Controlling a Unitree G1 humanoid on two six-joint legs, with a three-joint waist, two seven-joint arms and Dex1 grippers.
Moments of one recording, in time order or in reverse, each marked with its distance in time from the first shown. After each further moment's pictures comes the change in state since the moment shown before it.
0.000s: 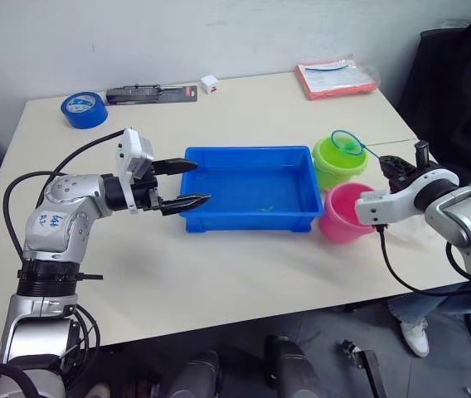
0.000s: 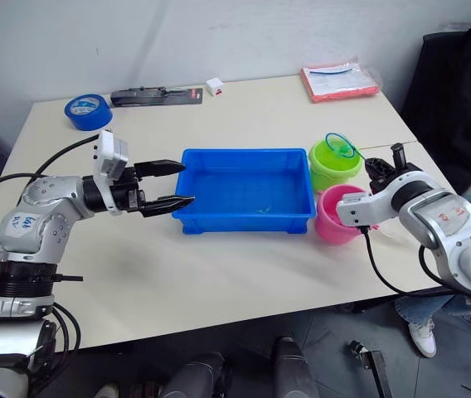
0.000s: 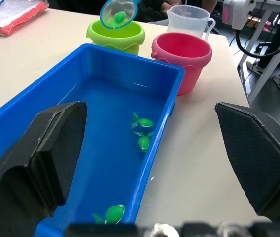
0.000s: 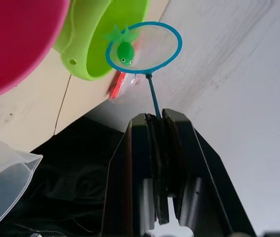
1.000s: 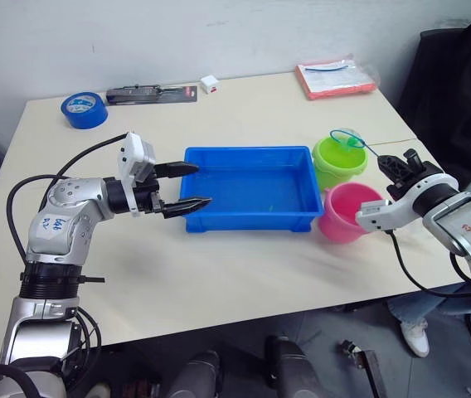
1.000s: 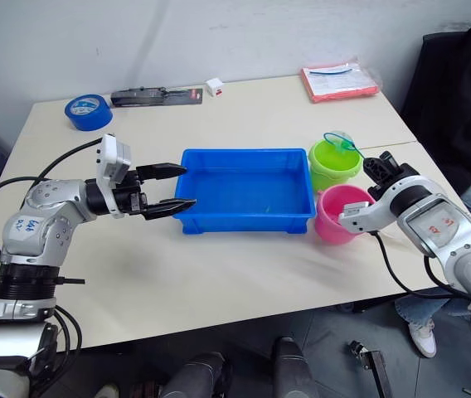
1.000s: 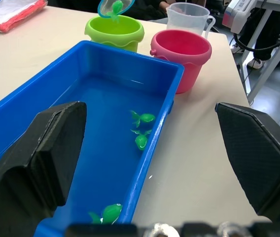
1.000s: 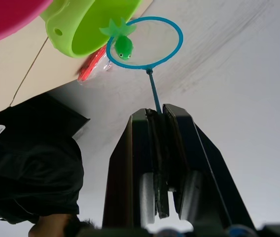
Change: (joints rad) left arm 0.015 -0.010 -0.003 -0.004 0.007 -0.009 0.004; right arm 0.041 0.005 -0.032 -0.004 -0.250 -0.090 -0.067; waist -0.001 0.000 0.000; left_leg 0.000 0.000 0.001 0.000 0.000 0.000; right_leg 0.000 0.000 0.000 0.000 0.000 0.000
